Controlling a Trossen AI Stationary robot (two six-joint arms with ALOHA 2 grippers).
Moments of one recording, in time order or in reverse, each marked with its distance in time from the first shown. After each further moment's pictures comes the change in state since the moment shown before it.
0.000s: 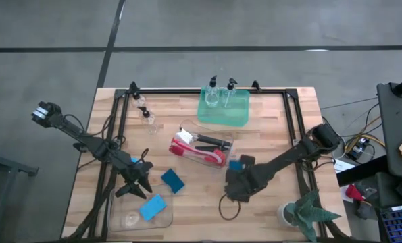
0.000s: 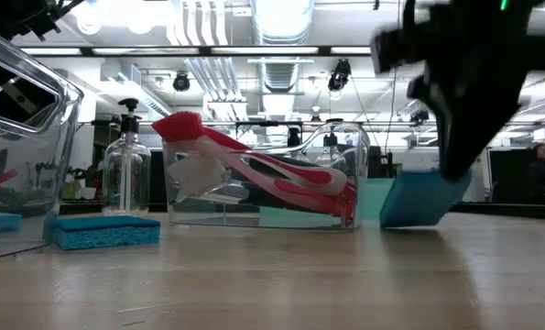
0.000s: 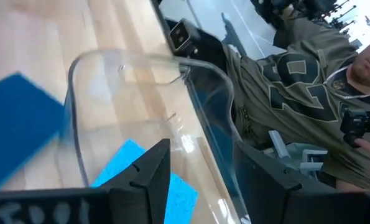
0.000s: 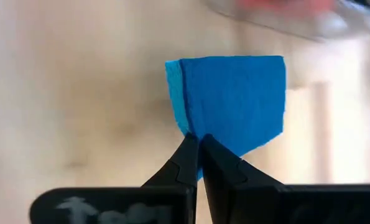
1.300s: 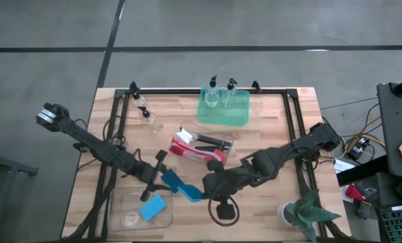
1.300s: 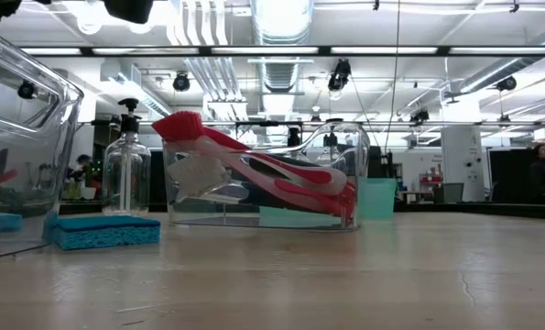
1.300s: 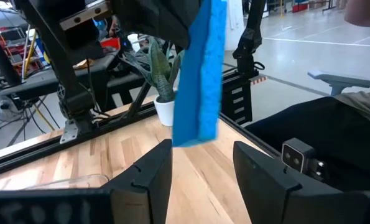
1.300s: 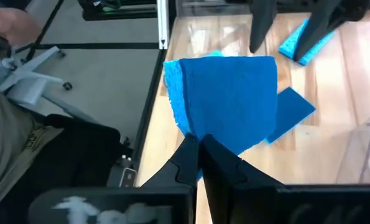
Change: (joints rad) left arm 0.000 0.325 0.178 0.484 -0.441 0.793; right arm -0.023 -0.002 0.572 0.260 -0.242 -0.330
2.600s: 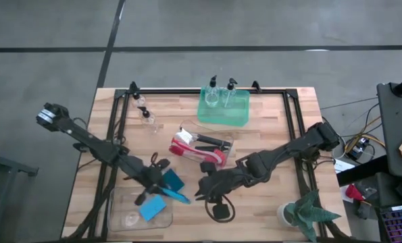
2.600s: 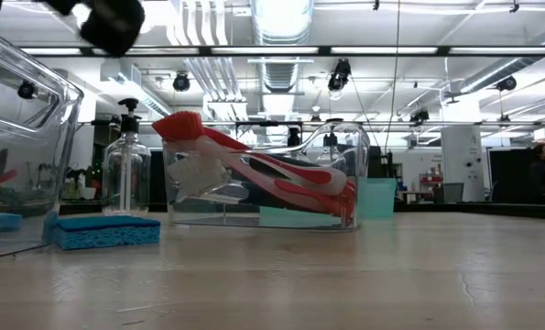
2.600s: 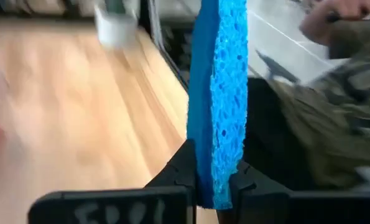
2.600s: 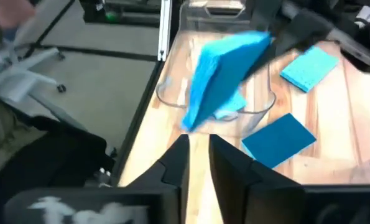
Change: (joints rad) left arm -0.005 0.016 0.124 -0.371 0.193 -0.444; right arm -0.023 0.003 -0.158 0.238 -0.006 -0.130
